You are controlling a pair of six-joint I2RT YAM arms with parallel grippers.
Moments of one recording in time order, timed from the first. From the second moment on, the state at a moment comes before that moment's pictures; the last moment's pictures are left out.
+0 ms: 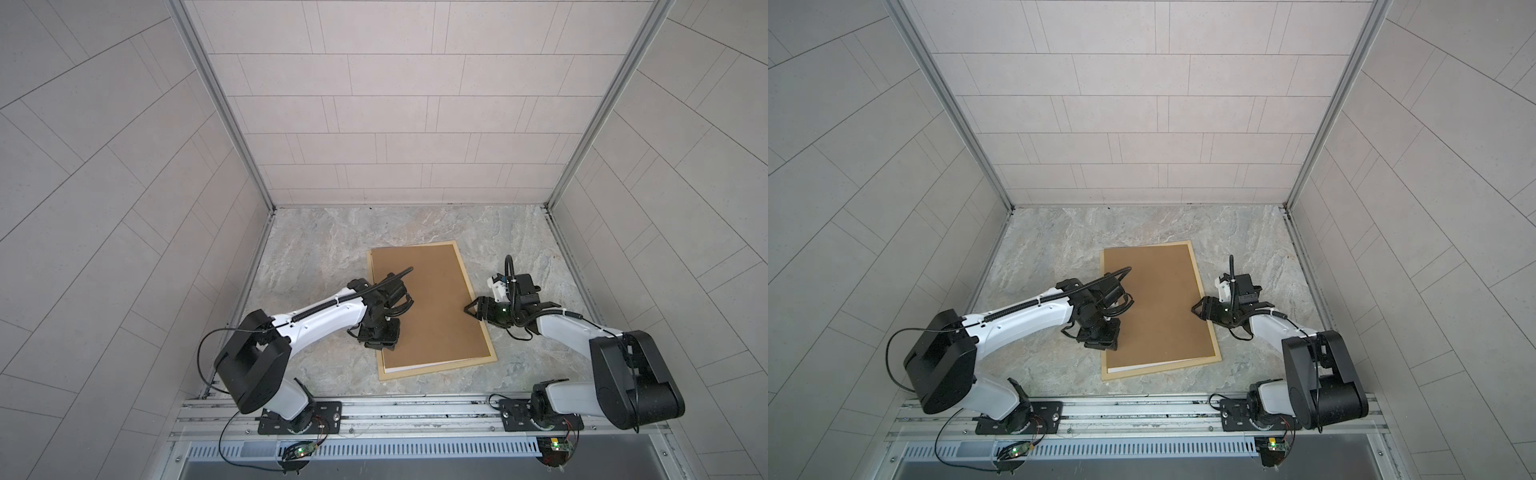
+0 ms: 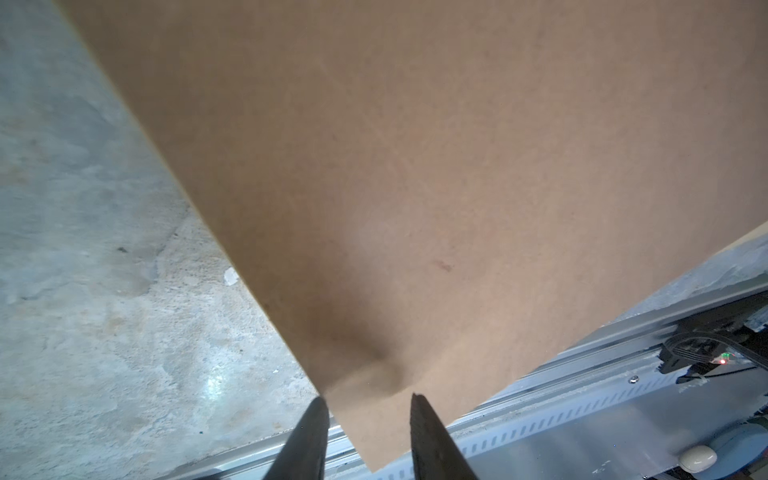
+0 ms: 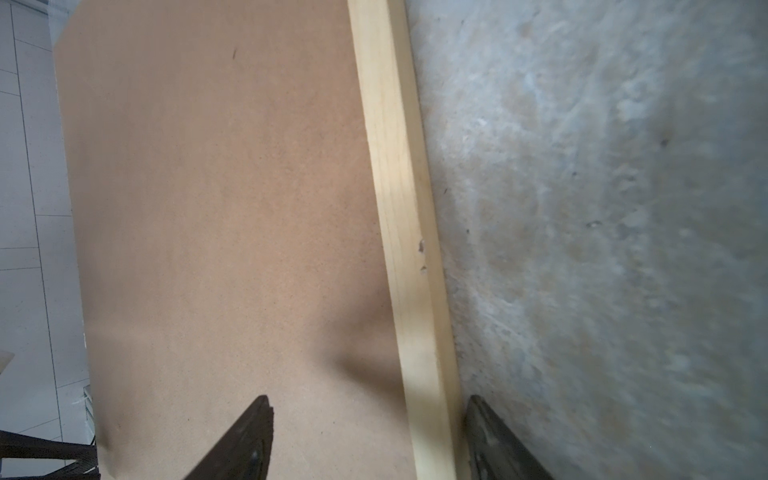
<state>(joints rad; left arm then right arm) -0.79 1.52 0.99 -0.96 0.28 -0.66 0.12 1.34 0.50 -0.17 -0.48 0.46</state>
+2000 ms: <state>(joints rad) -0.72 1.52 1.09 -1.01 0.18 -0.54 0.15 1.29 0.50 -0.33 -0.55 0.44</state>
